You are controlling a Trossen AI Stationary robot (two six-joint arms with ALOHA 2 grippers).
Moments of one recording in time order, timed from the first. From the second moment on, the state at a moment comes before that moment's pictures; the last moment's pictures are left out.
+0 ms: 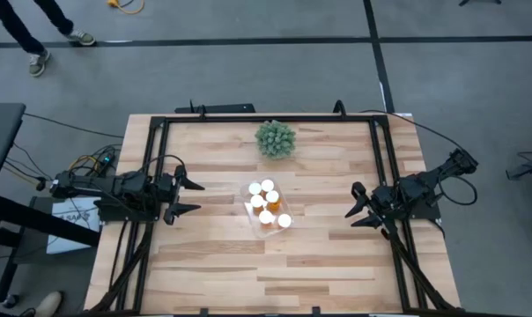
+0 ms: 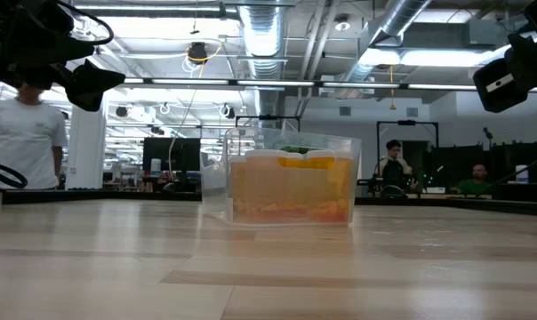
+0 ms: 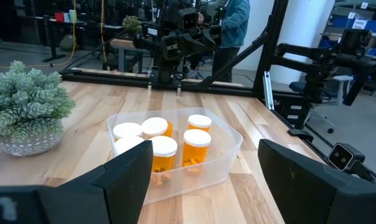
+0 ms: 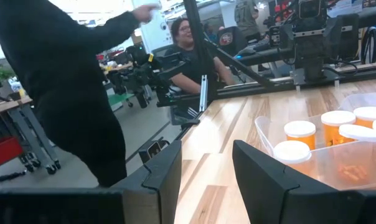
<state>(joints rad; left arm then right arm) -0.13 0.00 0.05 -0.09 -0.03 -0.14 0.49 0.01 0.01 0.00 0.02 0.24</state>
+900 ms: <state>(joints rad) -0.13 0.00 0.05 -0.09 -0.03 -0.14 0.49 0.01 0.01 0.00 0.02 0.24</state>
